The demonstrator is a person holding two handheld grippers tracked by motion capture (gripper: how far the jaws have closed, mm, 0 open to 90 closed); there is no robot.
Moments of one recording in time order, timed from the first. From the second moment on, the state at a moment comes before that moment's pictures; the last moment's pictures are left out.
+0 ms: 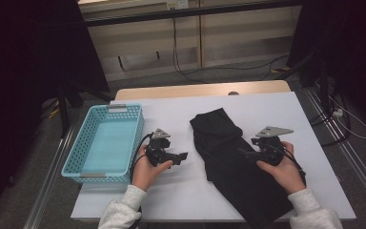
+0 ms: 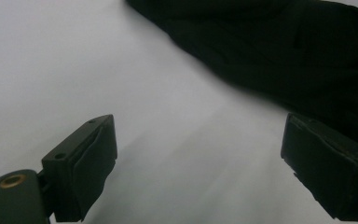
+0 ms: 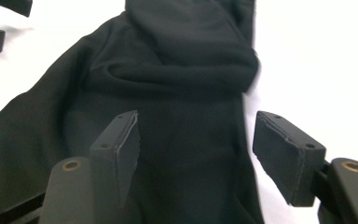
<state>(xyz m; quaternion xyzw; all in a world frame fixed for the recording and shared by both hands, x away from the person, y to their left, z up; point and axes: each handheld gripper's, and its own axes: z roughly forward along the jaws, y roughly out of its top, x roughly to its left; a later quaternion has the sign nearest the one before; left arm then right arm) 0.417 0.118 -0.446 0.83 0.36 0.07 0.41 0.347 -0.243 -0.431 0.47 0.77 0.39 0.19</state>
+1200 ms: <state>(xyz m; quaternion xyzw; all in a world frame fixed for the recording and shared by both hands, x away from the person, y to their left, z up) 0.425 0.104 -0.440 0.83 0.35 0.08 0.42 0.298 -0.287 -0.456 0.52 0.76 0.36 0.14</state>
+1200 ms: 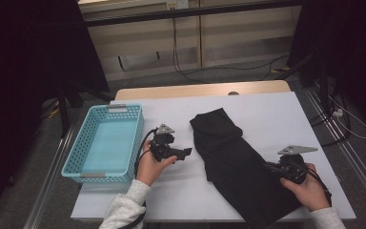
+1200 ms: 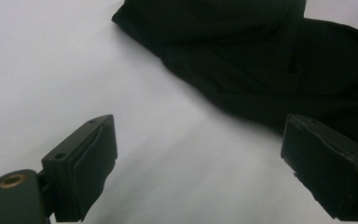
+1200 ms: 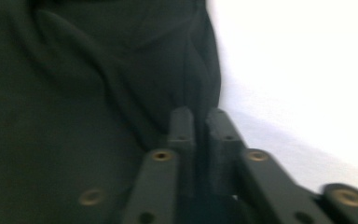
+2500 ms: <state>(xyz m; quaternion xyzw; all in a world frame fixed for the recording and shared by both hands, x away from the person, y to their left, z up) 0.472 0.055 -0.454 0.83 0.37 0.10 0.41 0.310 -0.299 -0.443 0.51 0.75 0.36 0.21</state>
